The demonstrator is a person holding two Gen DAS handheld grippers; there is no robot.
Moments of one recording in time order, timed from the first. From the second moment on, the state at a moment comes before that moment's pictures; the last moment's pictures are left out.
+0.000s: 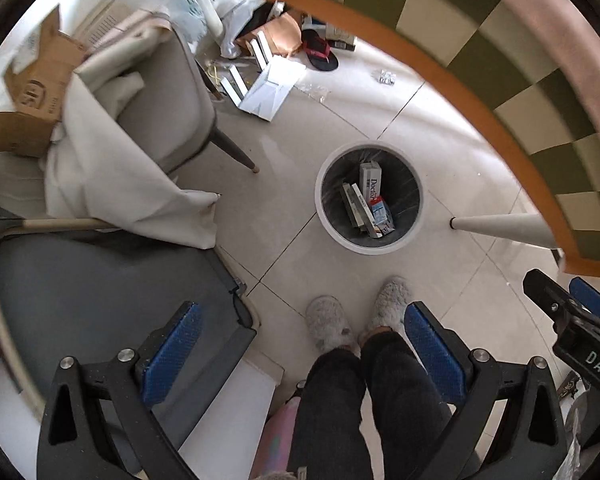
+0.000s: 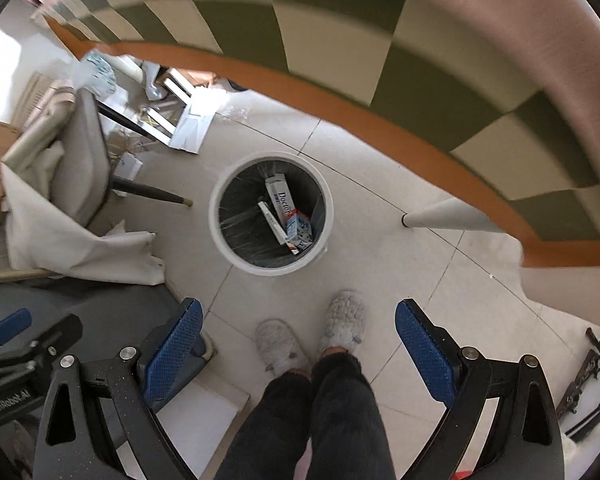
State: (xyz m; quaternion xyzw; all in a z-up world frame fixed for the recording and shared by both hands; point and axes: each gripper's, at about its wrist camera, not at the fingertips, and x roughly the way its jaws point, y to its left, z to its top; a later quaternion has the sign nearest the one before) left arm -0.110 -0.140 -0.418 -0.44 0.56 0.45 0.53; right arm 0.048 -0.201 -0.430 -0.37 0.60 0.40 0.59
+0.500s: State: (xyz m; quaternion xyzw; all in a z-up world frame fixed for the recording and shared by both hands) left arm 0.029 -0.048 -0.230 -0.33 0.51 0.49 0.63; right arm 0.175 -0.149 -0.208 -0.22 0.59 0.39 0.67
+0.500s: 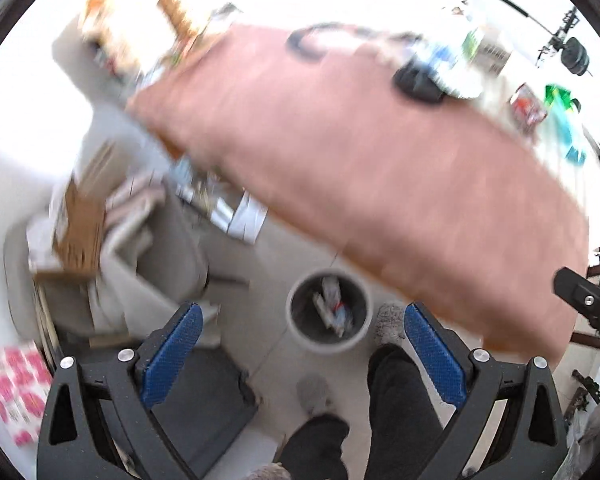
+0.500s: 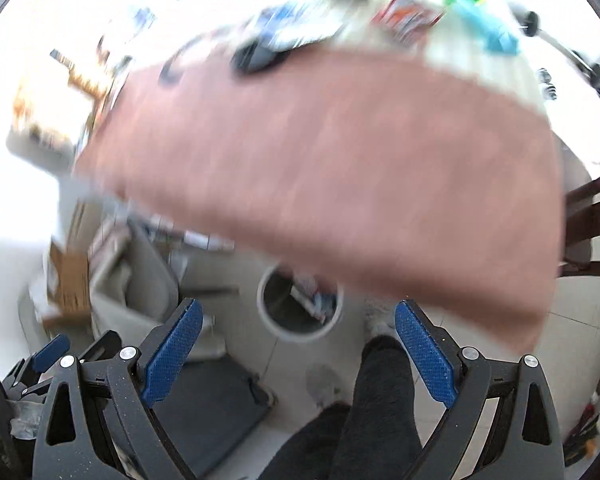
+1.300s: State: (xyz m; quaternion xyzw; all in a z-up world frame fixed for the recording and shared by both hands) left arm 0.440 0.144 -0.306 -0.24 0.63 0.28 0.69; right arm 0.625 0.072 -0.302 -0.34 0.60 0.32 0.65
